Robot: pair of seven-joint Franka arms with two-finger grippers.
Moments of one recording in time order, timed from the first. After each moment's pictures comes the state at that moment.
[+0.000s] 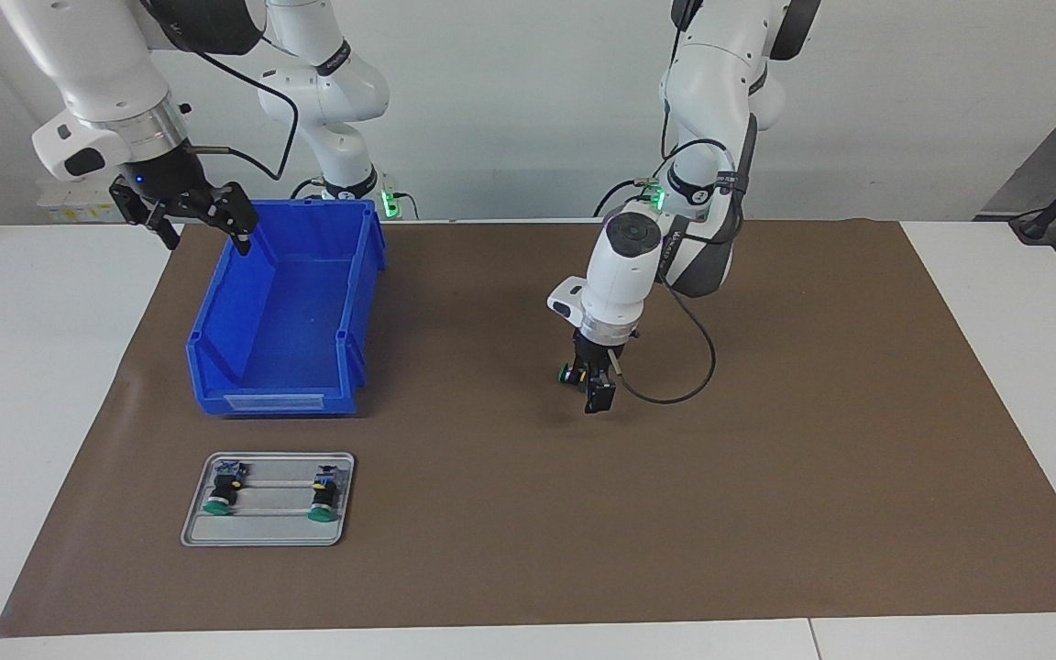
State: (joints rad) left arm -0.47 0.39 -0.12 -1.85 0.01 2.39 0.97; right arm 0.05 -0.04 -0.08 -1.62 -0.03 1.58 0.09
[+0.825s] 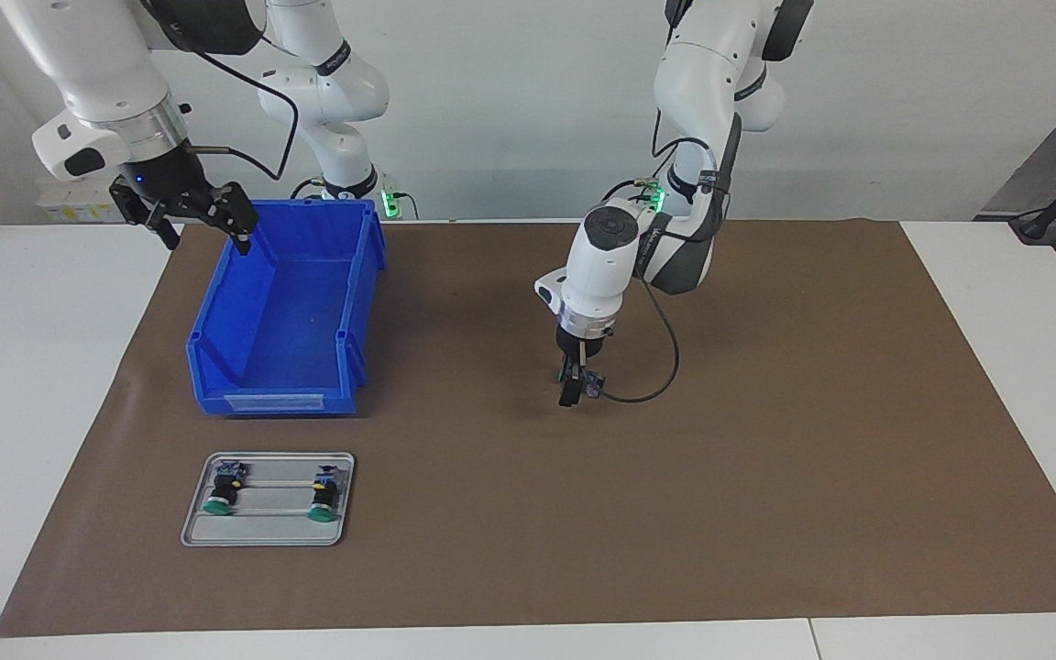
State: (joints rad) left arm -0.50 0.39 -0.12 -1.86 0.01 2.40 1.21; right arm 0.05 -0.04 -0.08 -1.62 -0.03 1.58 0.09
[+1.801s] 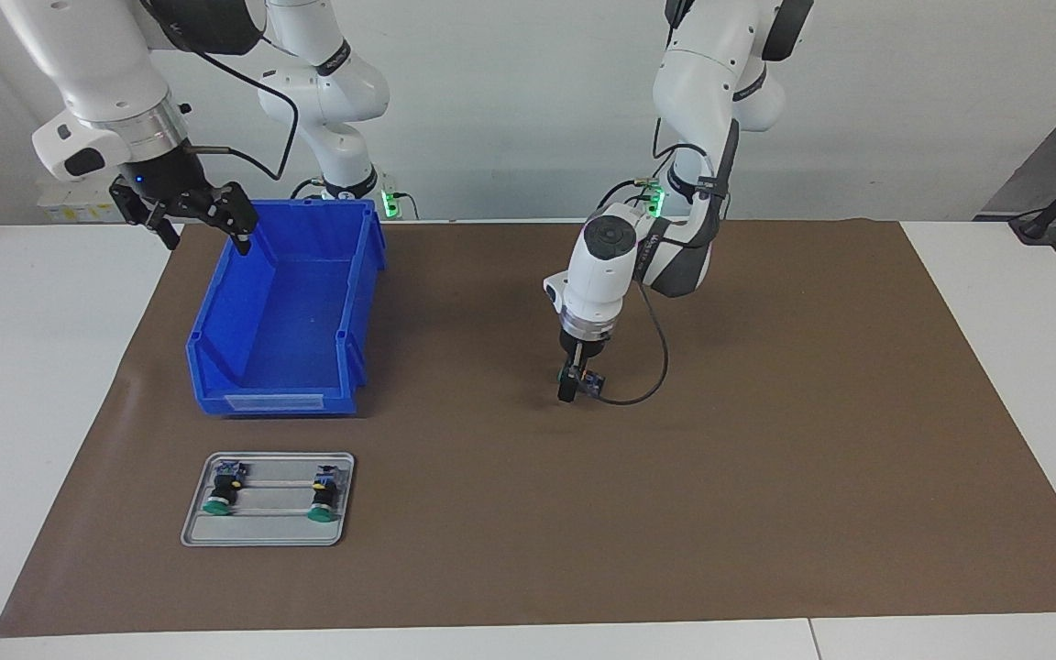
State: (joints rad) left arm -0.50 0.39 -0.12 -1.92 0.01 2.41 1.34; right arm 0.05 -0.04 -0.08 -1.62 -0.03 1.58 0.09
